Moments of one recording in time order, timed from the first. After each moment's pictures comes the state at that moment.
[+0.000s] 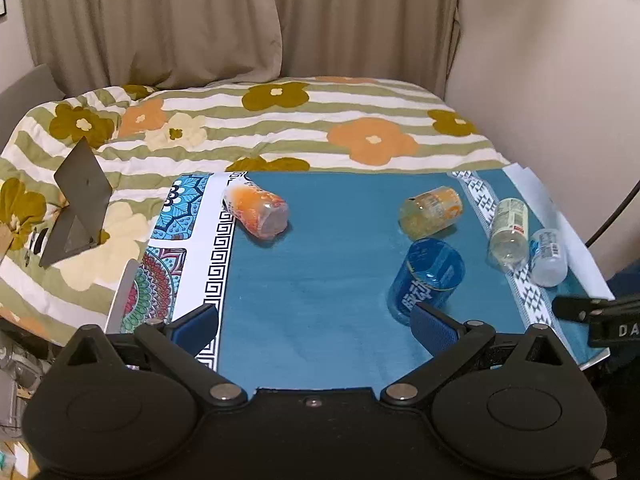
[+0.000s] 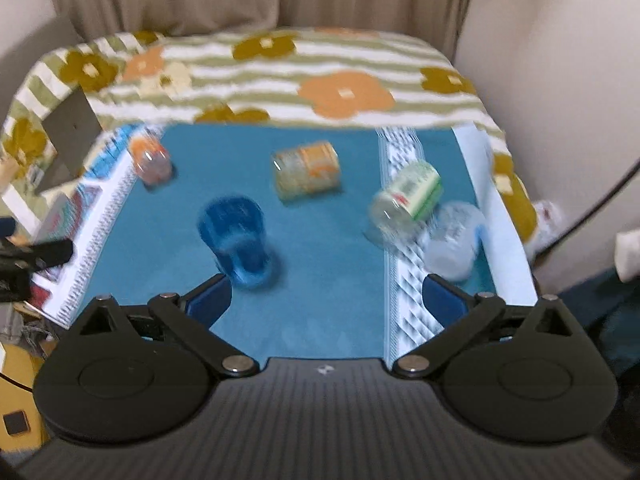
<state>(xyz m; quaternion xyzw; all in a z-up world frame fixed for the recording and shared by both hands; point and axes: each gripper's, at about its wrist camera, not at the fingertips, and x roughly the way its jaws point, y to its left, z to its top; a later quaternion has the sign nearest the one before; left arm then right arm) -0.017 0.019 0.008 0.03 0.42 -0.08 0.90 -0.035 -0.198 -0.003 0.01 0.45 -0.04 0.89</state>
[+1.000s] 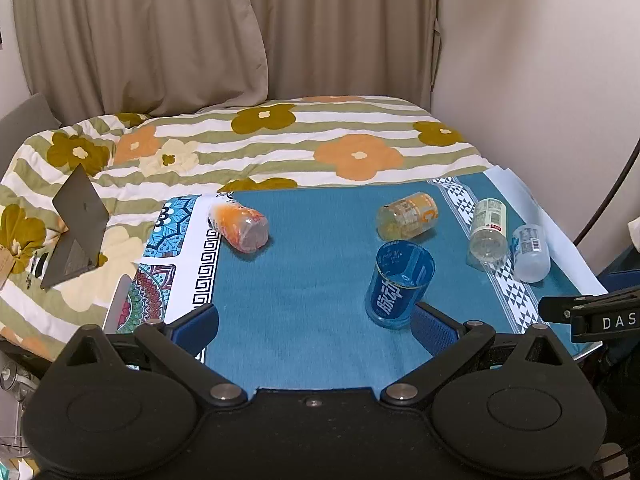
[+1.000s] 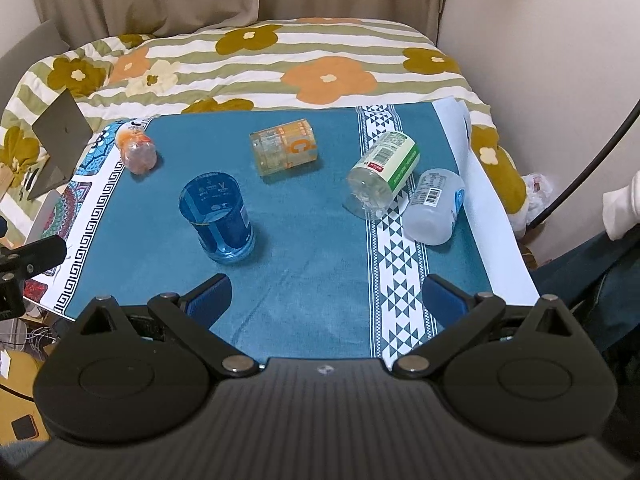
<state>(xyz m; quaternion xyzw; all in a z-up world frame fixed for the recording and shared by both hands) -0.046 -0.004 0.014 0.06 0.38 -0.10 0.92 -0.056 -0.219 -0.007 0.03 0.45 -0.05 0.89</state>
